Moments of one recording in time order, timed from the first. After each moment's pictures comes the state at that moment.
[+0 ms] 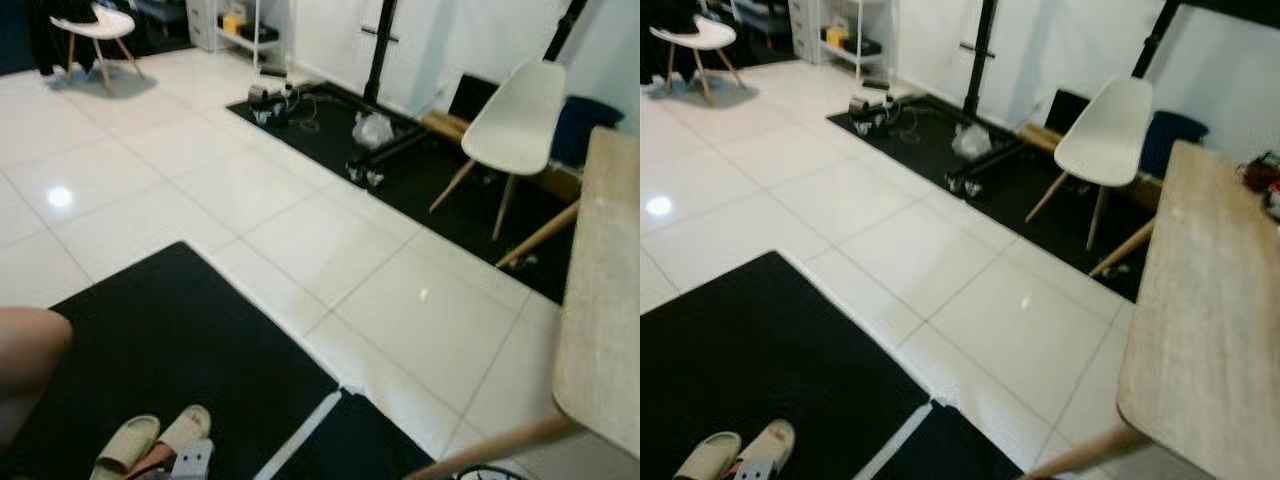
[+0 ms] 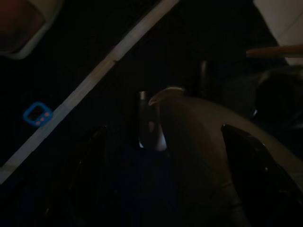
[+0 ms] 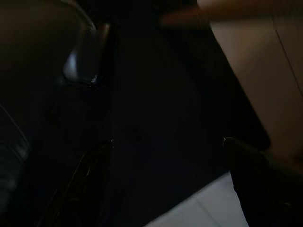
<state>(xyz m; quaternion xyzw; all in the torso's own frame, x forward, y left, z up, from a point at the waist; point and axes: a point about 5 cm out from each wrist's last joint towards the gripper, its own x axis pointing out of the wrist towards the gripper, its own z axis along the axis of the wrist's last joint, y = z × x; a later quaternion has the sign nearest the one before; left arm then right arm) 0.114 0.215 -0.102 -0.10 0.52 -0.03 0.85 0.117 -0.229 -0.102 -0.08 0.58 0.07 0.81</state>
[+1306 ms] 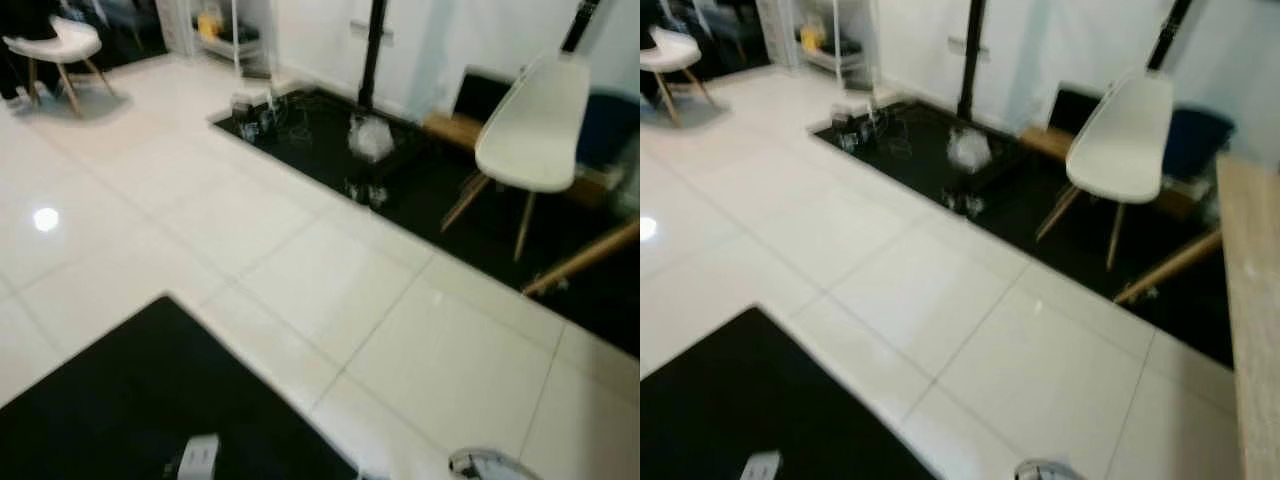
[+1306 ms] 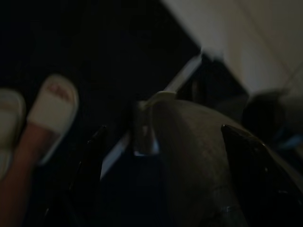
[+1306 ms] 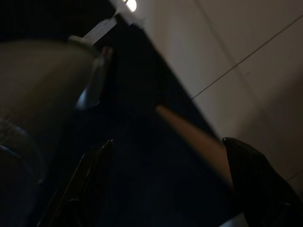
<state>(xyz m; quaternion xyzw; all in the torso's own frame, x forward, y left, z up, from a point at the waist) 0.123 0.213 -0.100 -0.10 0.51 -0.04 0.85 0.130 -0.231 -0.097 -0.10 0.56 0.07 0.82</state>
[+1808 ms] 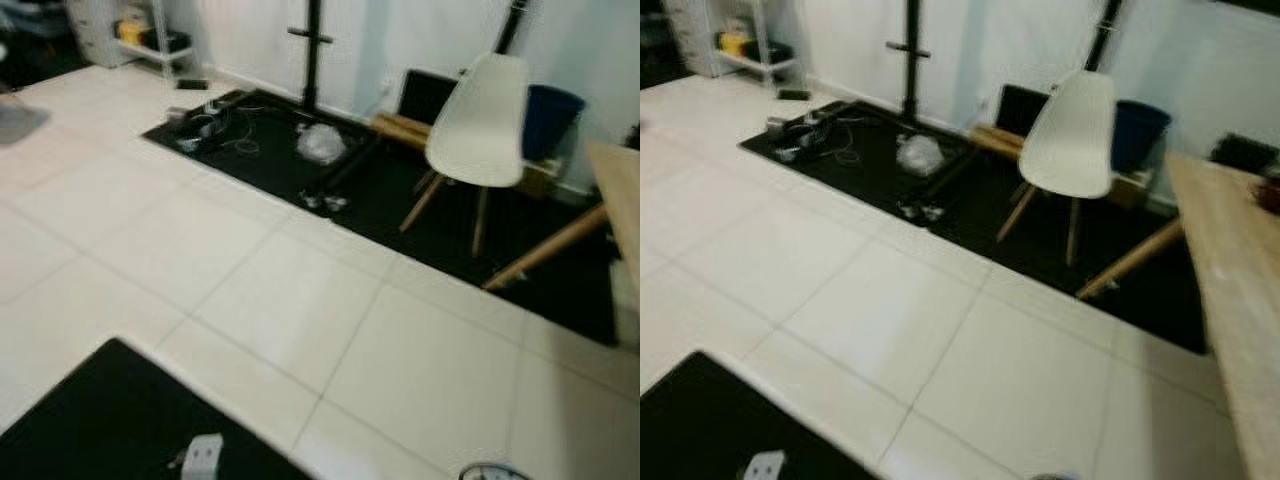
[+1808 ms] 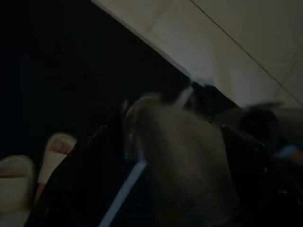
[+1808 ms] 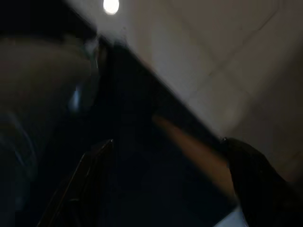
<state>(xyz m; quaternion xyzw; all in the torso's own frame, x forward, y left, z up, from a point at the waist) 0.121 0.211 -0.101 -0.10 0.51 -0.04 0.85 0.121 -0.229 -0.101 -0.09 0.57 0.06 0.81</state>
